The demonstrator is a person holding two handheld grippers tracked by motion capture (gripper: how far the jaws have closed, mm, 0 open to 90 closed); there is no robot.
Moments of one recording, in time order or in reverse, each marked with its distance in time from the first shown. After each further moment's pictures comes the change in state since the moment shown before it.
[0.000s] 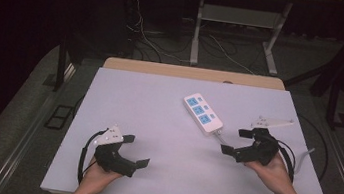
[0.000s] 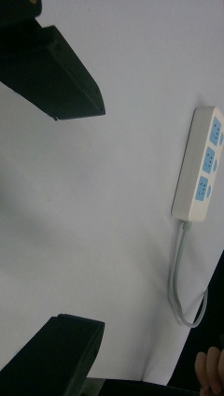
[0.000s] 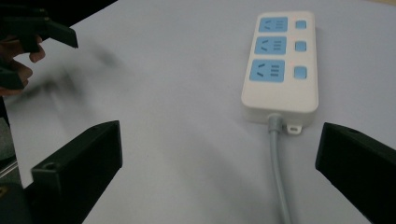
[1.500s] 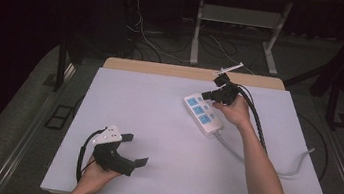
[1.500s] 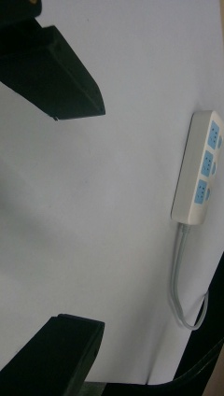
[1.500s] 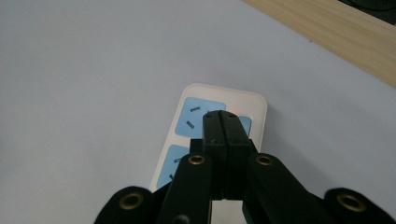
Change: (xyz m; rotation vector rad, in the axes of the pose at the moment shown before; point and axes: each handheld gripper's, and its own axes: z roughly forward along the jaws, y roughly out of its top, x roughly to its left) left arm 0.003 0.001 -0.002 -0.001 0.003 0.010; right arm -0.077 0.122 0.136 0.180 -0.060 -0.059
